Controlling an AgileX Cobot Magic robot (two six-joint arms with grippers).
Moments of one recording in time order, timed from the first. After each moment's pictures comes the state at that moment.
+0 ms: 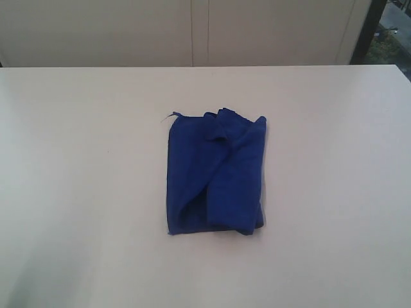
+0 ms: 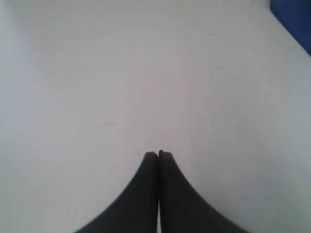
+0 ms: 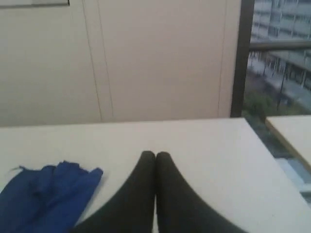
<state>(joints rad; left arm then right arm) -0.03 0.00 0.02 -0.19 0.52 0.22 0.01 0.25 -0.37 0.11 0.27 -0.03</state>
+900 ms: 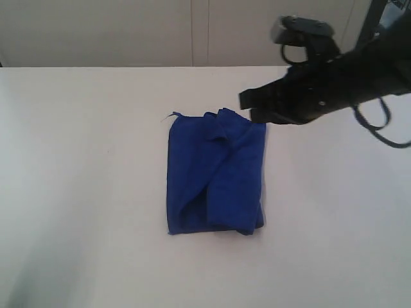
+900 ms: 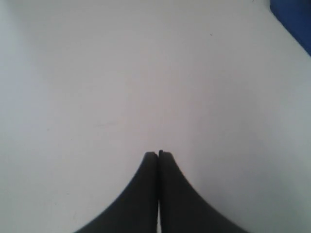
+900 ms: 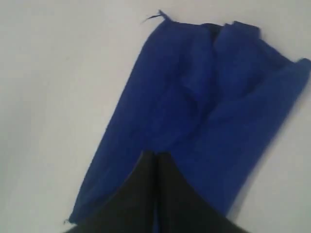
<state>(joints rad) -0.03 0.00 0.02 -0.19 0.52 0.22 0.34 1.58 -1.05 0.75 0.52 -0.57</state>
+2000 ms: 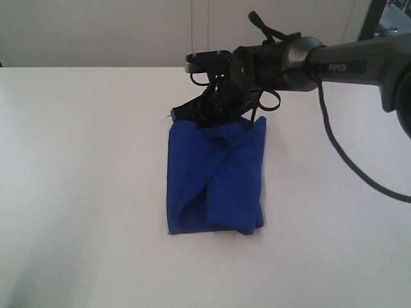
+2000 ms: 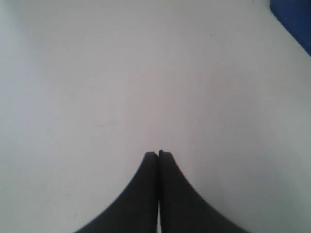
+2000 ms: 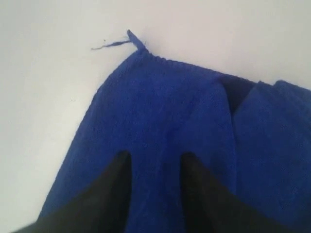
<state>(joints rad) -0.03 0.00 0.02 -0.19 0.52 0.22 0.51 2.18 -1.60 0.16 0.45 0.03</state>
